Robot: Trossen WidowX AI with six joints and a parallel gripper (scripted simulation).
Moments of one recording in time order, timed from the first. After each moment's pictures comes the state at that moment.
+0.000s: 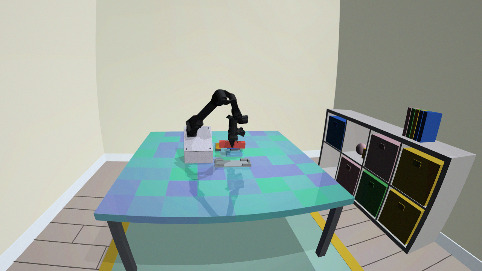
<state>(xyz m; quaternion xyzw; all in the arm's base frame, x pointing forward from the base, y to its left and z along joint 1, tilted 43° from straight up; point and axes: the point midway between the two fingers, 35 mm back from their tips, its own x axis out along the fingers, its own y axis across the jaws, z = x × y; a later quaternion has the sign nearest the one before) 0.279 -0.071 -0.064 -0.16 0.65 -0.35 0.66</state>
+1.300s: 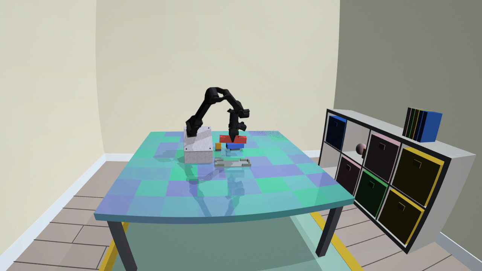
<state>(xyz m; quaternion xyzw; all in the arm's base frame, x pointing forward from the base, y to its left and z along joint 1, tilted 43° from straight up) 0.275 -0.063 -0.003 -0.15 0.65 -0.34 0.66</state>
